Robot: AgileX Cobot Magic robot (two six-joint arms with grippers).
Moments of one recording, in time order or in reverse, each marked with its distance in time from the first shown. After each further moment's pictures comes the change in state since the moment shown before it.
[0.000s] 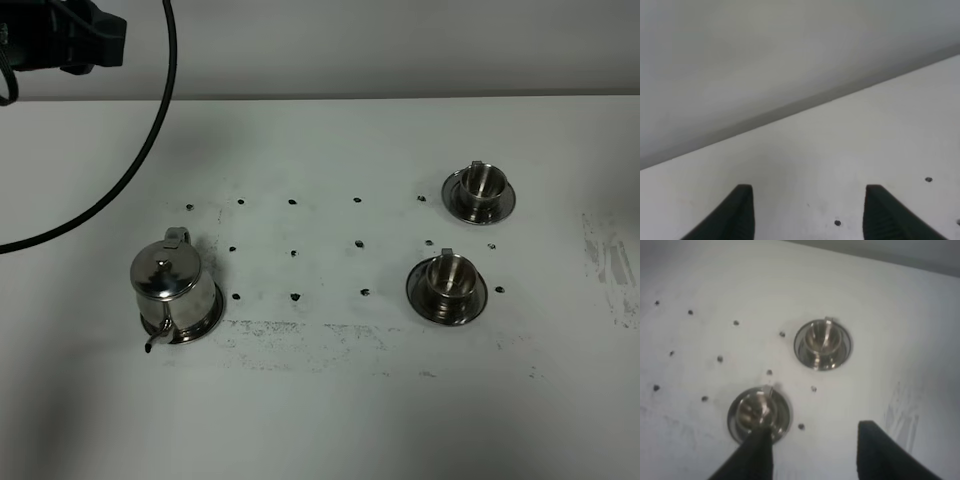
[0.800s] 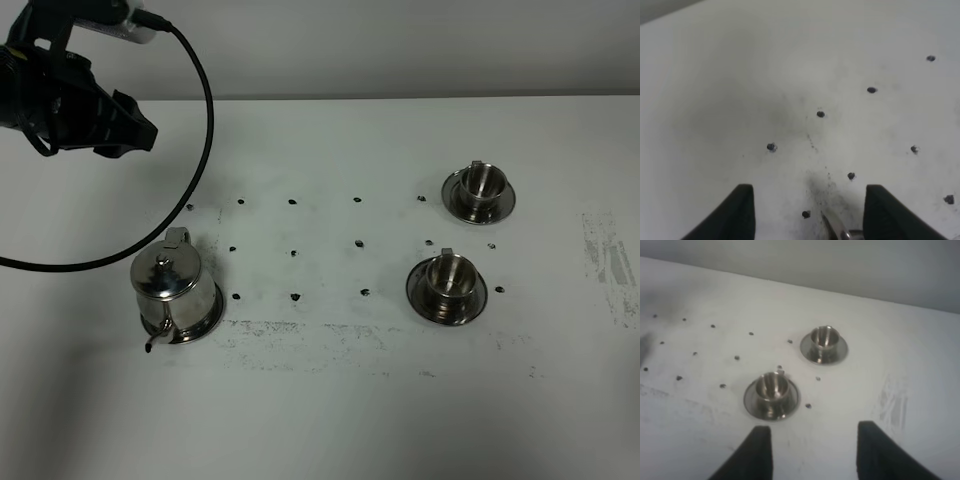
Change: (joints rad) left arm 0.000 0.171 0.000 0.098 0.176 -0.041; right arm 0.000 -0.809 0.457 -0.032 0.033 0.070
